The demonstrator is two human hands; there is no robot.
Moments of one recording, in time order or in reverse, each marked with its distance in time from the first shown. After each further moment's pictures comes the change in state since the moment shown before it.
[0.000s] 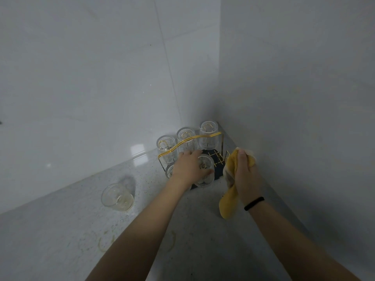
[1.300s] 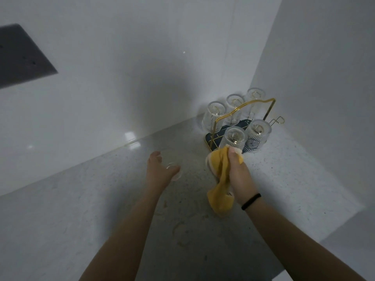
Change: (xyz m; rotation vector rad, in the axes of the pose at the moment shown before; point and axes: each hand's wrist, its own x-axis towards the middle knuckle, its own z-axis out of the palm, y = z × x) left_hand -0.111 -0.269 0.001 -0.688 0.236 -0.373; right_hand -0.168 -0.015 0.159 -0.079 -0.204 0.432
